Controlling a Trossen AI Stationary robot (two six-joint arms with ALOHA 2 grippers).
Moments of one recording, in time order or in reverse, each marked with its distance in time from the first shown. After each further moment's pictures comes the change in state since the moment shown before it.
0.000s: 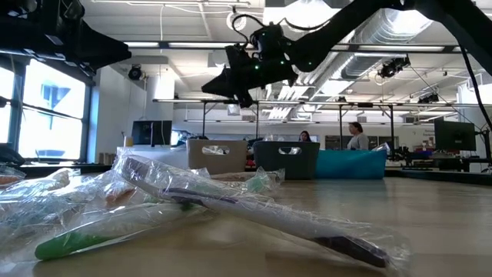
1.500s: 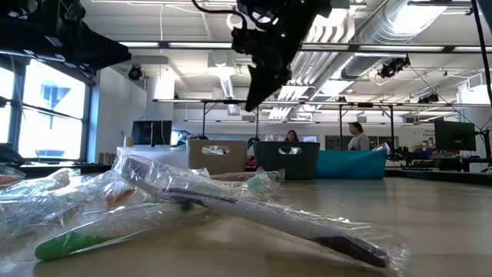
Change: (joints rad) left arm 0.000 0.000 0.000 -0.014 0.000 0.000; right arm 0.389 -0.190 -0.002 -0.964 0.662 -0.114
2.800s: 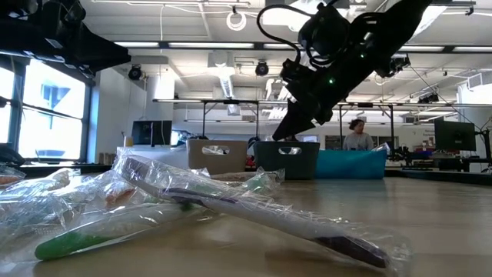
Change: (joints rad) left arm 0.000 0.000 0.000 -0.012 -0.010 0.008; right arm -0.033 -0.237 -0.725 0.829 0.008 0.081
